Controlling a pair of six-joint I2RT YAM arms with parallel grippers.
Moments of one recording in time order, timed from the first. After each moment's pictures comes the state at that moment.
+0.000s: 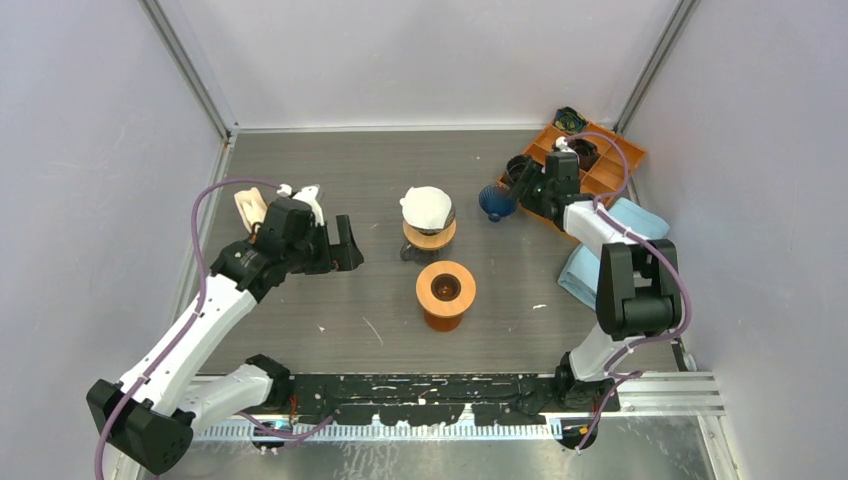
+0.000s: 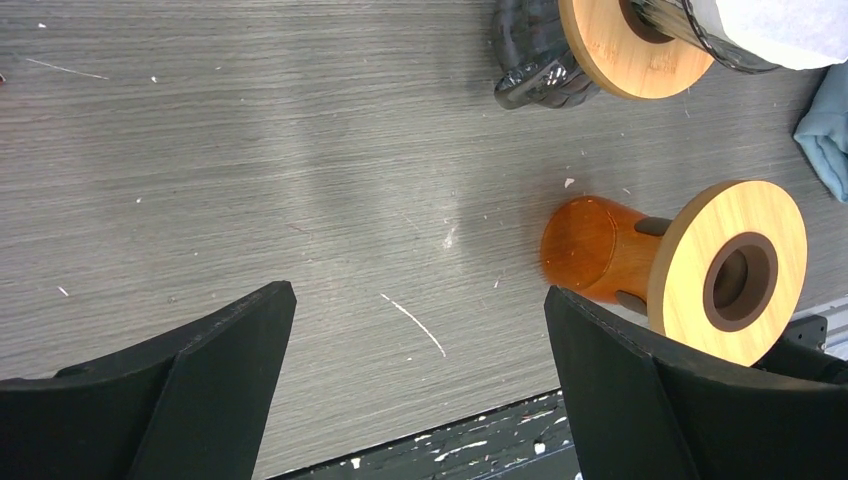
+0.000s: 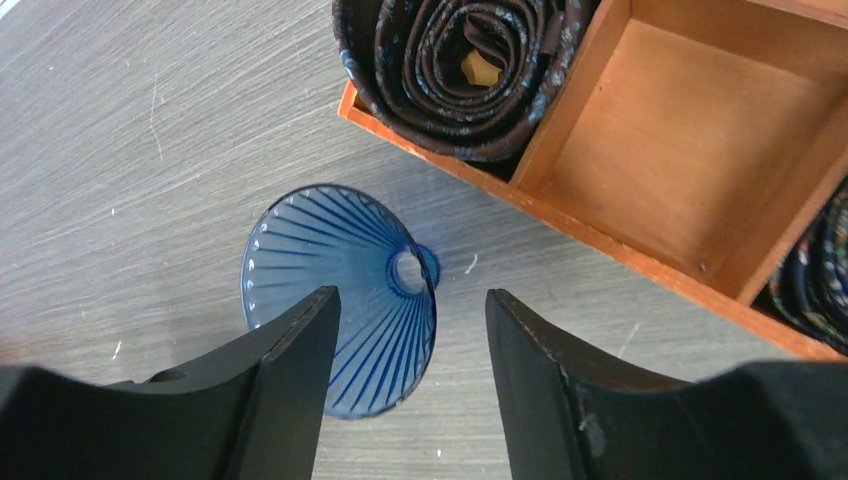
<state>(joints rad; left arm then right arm) -0.47 1.00 0.98 -0.75 0.02 -0.50 0.08 1.63 1.03 -0.07 -0.07 0.53</state>
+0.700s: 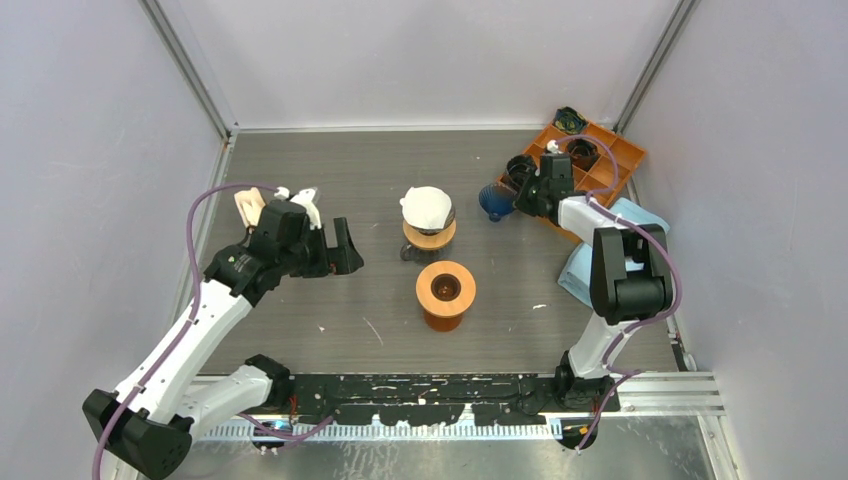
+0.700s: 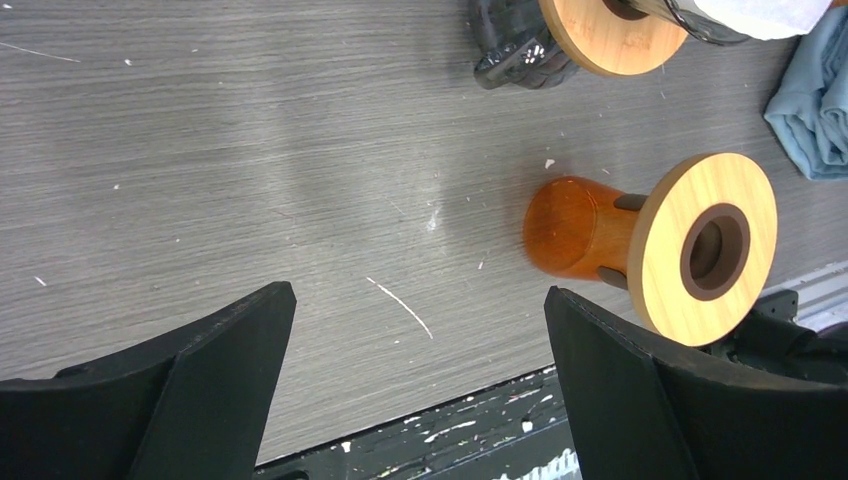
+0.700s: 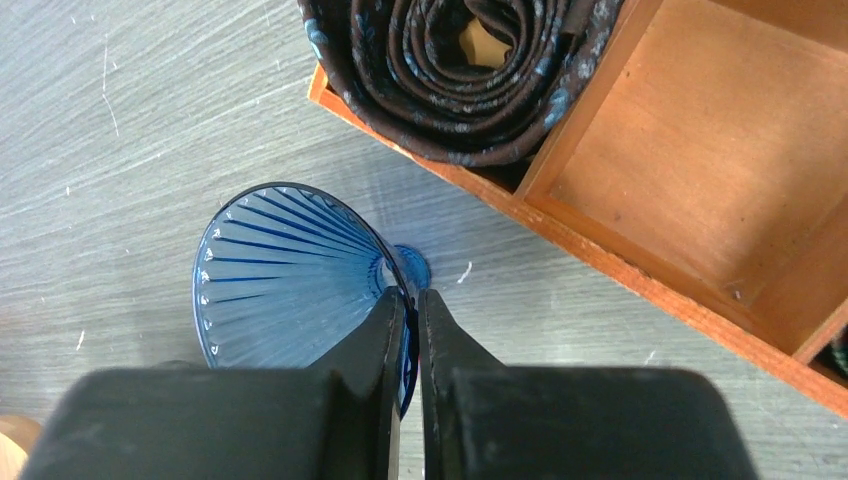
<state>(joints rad) -0.46 0.96 0.98 -0.78 0.06 -0.50 0.07 1.76 1.09 -0.07 -0.11 0.50</state>
